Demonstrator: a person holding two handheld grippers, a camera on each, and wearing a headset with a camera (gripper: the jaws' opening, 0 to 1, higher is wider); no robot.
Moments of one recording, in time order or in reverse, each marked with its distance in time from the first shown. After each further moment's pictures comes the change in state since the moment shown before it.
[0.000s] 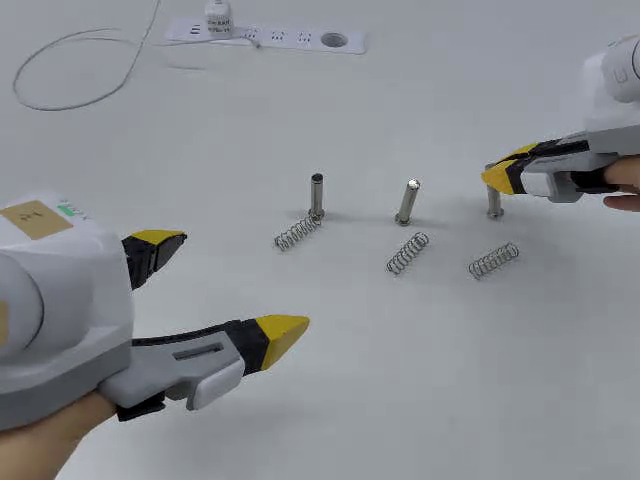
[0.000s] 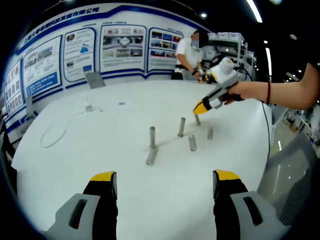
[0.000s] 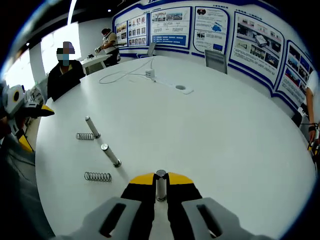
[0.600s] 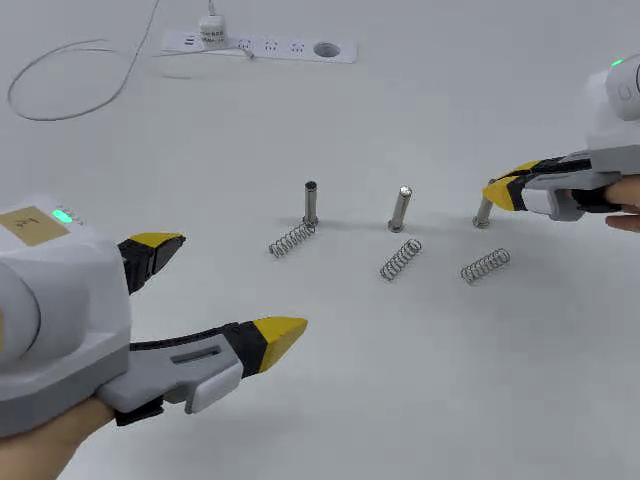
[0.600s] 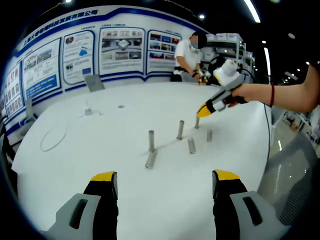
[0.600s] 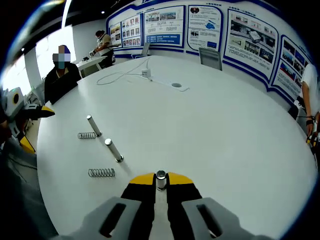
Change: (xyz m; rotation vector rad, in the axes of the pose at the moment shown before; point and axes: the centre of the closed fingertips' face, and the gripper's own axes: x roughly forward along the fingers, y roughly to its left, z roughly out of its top) left arm 0.000 -0.003 0.005 0.014 -0.017 -0.003; right arm -0.014 0.000 -0.008 0.049 0.011 -0.027
